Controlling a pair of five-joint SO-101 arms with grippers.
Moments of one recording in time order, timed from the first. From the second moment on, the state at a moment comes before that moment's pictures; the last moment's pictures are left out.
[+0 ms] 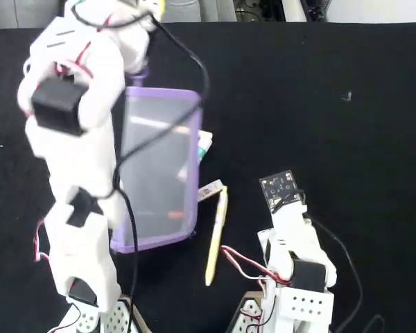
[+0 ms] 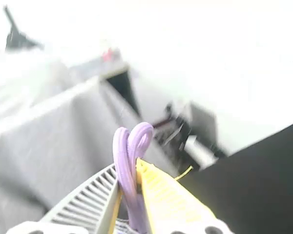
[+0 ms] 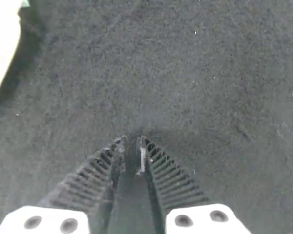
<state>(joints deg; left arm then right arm) 11.7 19.6 -92.2 84.7 -17.6 9.7 -103.4 96.7 74.9 24.9</state>
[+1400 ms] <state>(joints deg) 25.7 2.7 -93.4 82.1 -17.6 0.6 -103.4 67.6 41.1 0.9</state>
